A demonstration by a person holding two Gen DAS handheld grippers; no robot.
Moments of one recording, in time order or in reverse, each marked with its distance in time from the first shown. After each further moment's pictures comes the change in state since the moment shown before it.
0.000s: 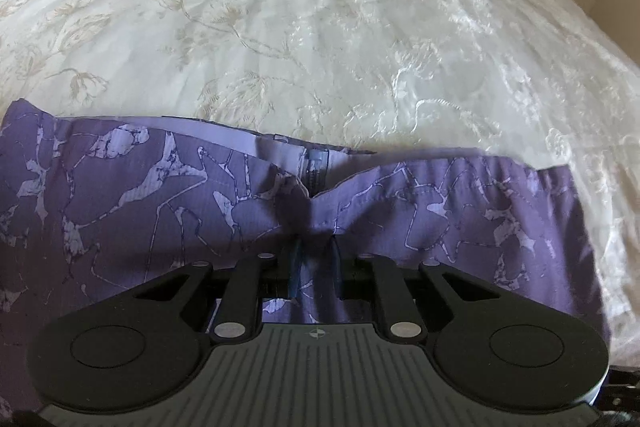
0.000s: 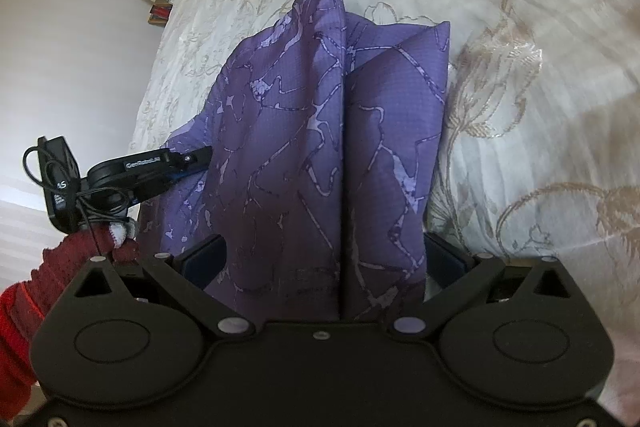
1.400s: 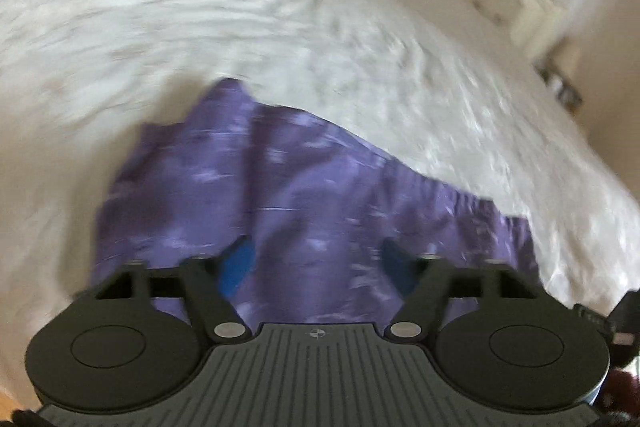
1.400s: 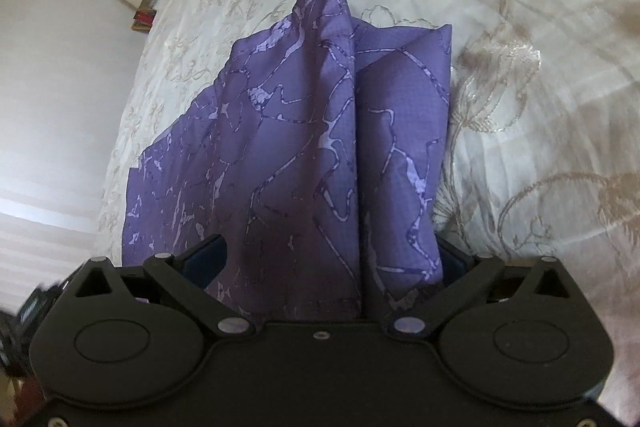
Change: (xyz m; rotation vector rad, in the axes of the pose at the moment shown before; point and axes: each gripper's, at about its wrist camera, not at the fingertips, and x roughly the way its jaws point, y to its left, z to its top) left arm -0.138 0.068 -0.089 -0.214 -0.249 0.001; right arm 0.011 0.013 0.000 0.009 -0.025 -0.059
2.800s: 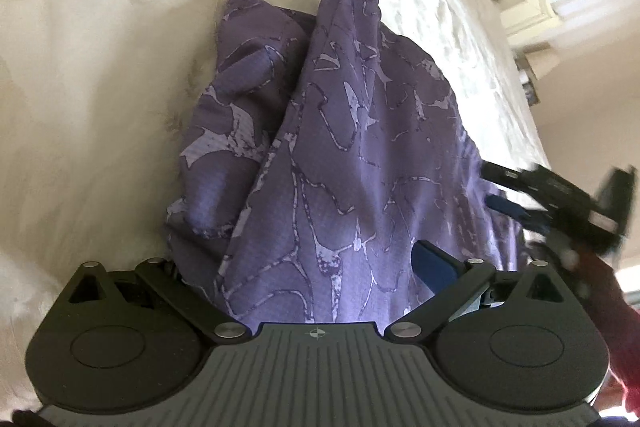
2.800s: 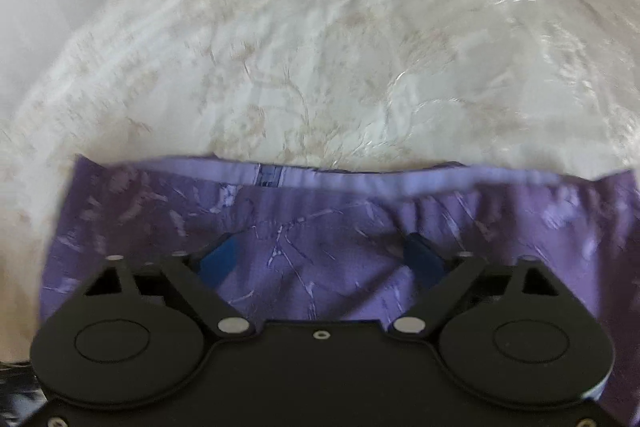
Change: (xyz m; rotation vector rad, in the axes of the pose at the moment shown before) left arm 0.082 0.175 -0.003 -0.254 0.280 -0.325; right arm 0.122 0.187 0.046 -0.382 -0.087 -0.372
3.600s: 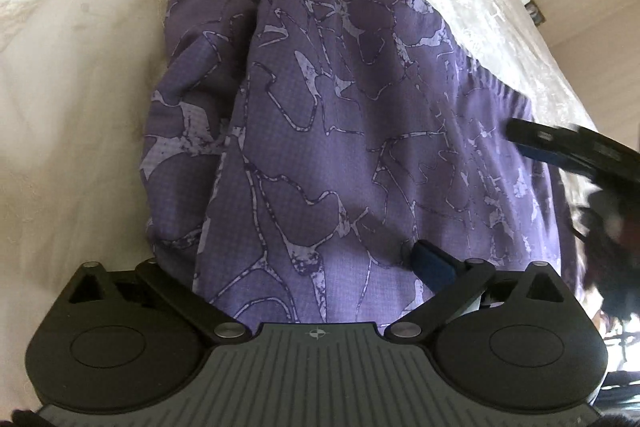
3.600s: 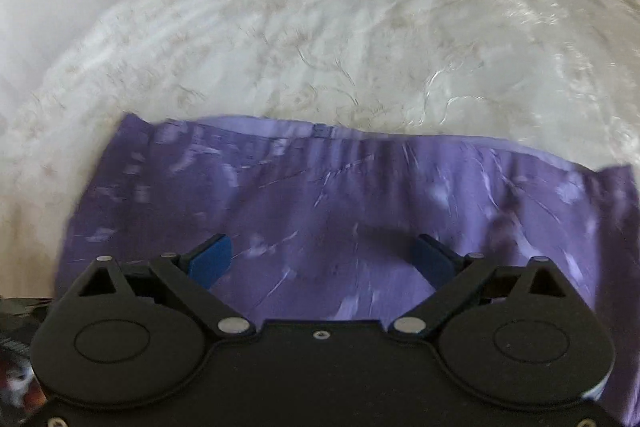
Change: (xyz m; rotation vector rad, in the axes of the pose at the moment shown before) left arm 0.033 -0.039 0.010 0.209 0.138 0.092; right arm 0.011 0.034 -0.005 -0.142 0.016 -0.022
